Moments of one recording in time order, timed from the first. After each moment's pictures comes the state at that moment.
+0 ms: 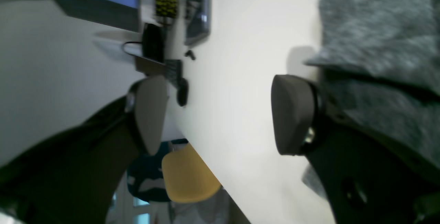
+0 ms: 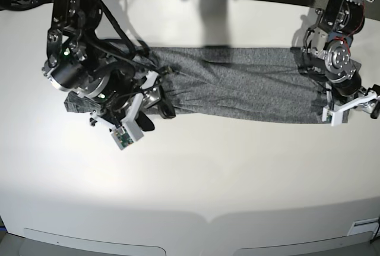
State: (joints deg) left arm 4.0 -23.6 16.9 85.4 46.4 24.3 56.5; right arm -5.0 9.0 1.6 117.6 26.5 31.5 -60.8
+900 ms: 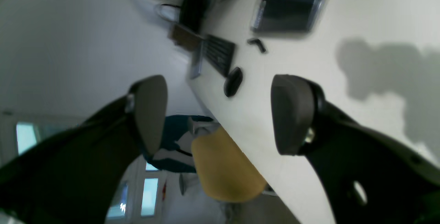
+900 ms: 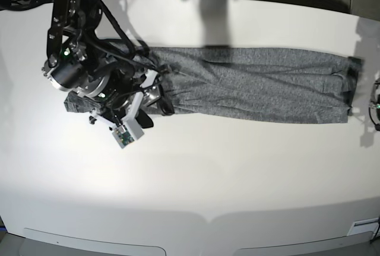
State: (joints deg) left arm -11.0 -46.6 16.5 85.5 21.1 13.9 62.6; right arm -5.0 9.0 1.6 117.6 26.3 31.5 -62.8
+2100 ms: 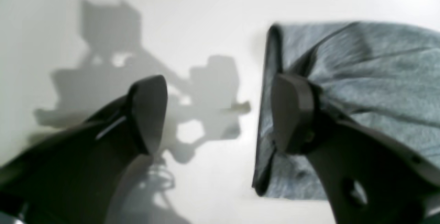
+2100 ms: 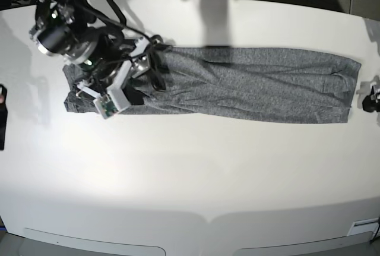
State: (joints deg) left arm -11.8 -39.3 -16.2 48.1 -35.7 -38.9 46.1; right arm -16.9 8.9 8.1 130.3 30.2 31.8 -62.4
